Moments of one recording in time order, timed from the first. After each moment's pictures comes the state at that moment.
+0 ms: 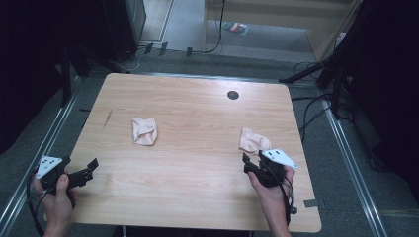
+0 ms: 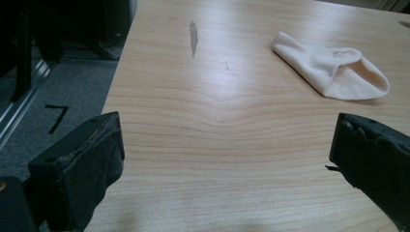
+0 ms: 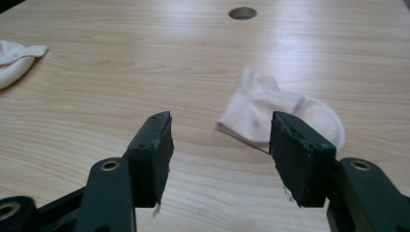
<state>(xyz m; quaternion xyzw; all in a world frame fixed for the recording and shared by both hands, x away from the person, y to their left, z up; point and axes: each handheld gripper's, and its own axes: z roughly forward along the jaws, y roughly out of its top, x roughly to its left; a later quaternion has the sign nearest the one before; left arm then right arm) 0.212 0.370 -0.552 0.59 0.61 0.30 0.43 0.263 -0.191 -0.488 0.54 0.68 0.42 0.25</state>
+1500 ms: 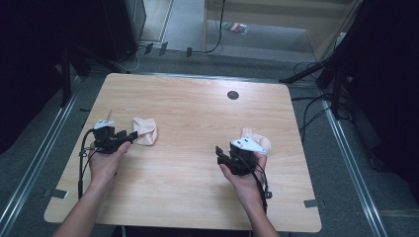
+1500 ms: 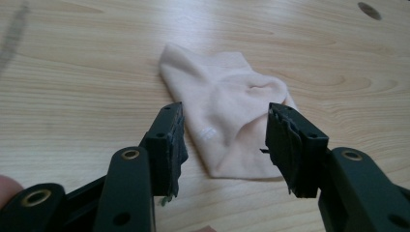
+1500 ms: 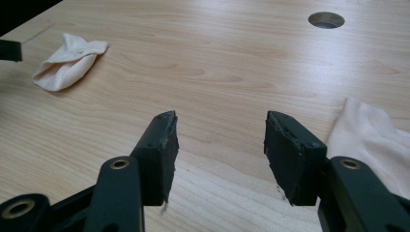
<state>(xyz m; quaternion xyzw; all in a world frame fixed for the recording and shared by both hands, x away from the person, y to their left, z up) 0.333 0.275 -0.527 0.63 0.63 0.17 0.41 0.286 -0.126 -0.485 0.49 0.72 0.43 0.21</state>
